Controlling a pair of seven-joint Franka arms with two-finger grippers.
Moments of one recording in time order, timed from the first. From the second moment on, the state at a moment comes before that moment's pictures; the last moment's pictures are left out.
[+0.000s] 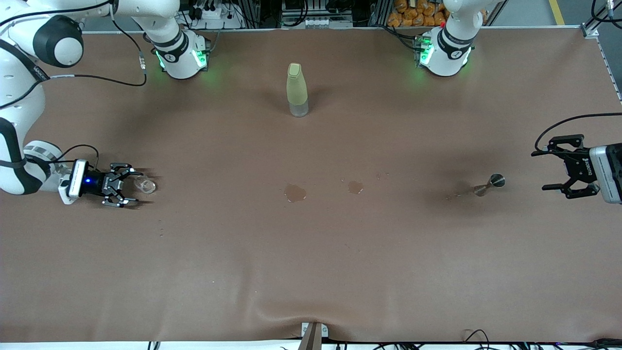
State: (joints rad) left arm 0.37 0.37 -0.06 -1.56 -0.51 1.55 1.54; right arm -0.45 0.95 -0.16 -1.64 1.18 1.34 -2.55
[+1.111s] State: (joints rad) left arm 0.47 0.67 -0.07 -1.57 -0.66 1.47 2.05; right arm -0.45 1.01 -0.15 -1.60 1.18 1.28 -2.51
